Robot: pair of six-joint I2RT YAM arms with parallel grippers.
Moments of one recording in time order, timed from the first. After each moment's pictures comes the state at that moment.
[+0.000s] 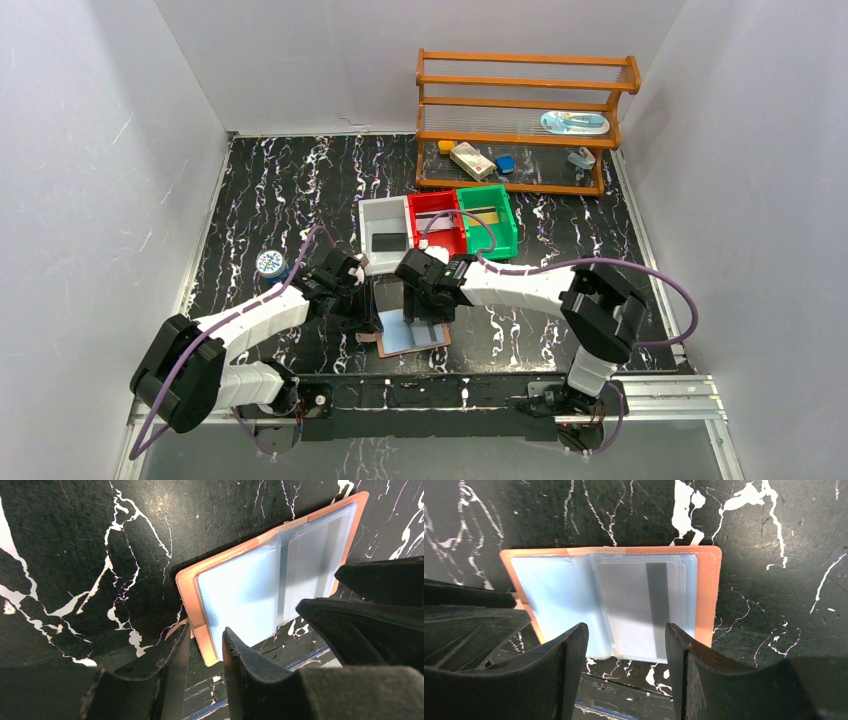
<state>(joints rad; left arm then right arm) -0.61 1.22 0.55 -0.46 0.27 -0.69 1.11 1.68 1.11 -0.60 0.10 1.00</state>
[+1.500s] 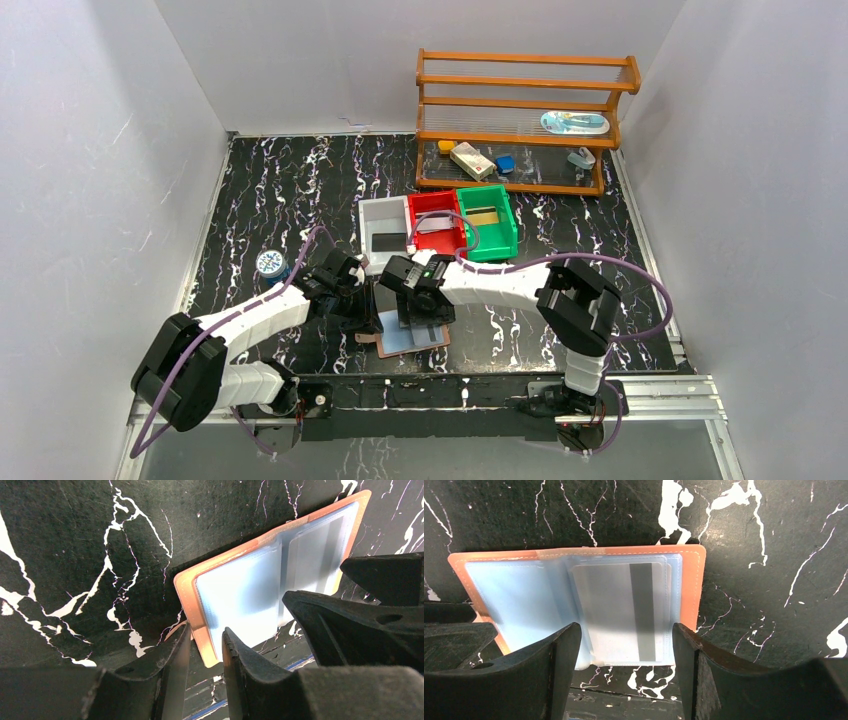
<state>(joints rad) -0.61 1.23 0.55 -0.46 0.28 -0.69 1.15 1.81 1.23 -0.76 0.20 0.96</state>
